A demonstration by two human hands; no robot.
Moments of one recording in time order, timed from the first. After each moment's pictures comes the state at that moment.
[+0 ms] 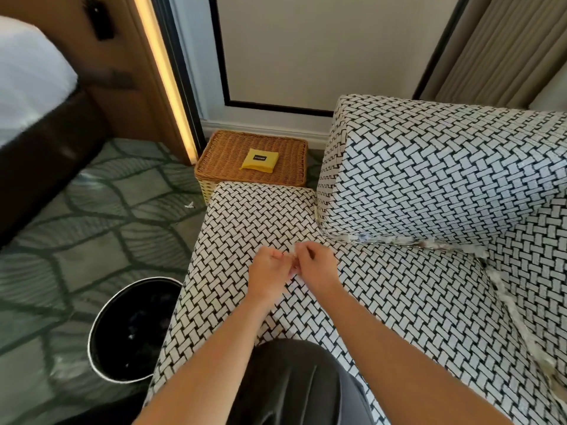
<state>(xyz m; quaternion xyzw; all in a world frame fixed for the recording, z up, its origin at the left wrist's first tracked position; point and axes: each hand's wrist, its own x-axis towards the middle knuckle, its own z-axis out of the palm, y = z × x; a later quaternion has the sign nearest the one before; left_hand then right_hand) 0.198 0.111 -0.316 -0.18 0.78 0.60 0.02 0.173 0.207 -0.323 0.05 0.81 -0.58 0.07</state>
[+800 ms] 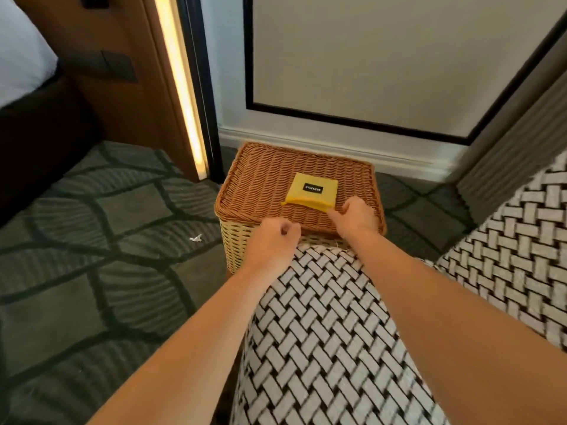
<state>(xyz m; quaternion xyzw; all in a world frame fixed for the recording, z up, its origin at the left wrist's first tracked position) -0.063 -0.059 -0.393 -0.06 0.88 0.46 0.00 -0.150 0.085 -0.411 0.13 0.95 -0.27 0.02</state>
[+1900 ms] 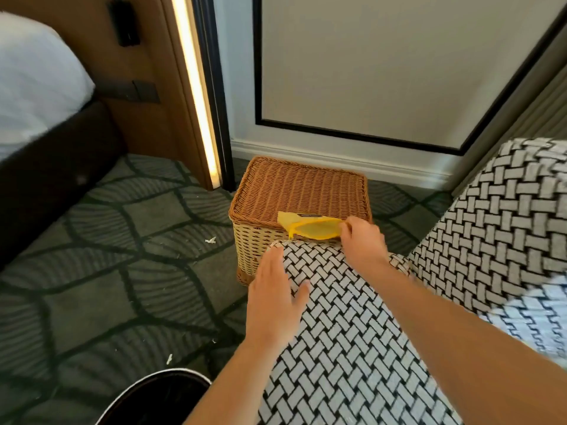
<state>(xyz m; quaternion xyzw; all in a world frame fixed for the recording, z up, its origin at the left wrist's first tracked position) 0.051 -0.037 -0.384 -0.07 0.93 0.37 -0.04 -0.060 0.105 -0.351 0.02 0.98 -0.21 -0.04</state>
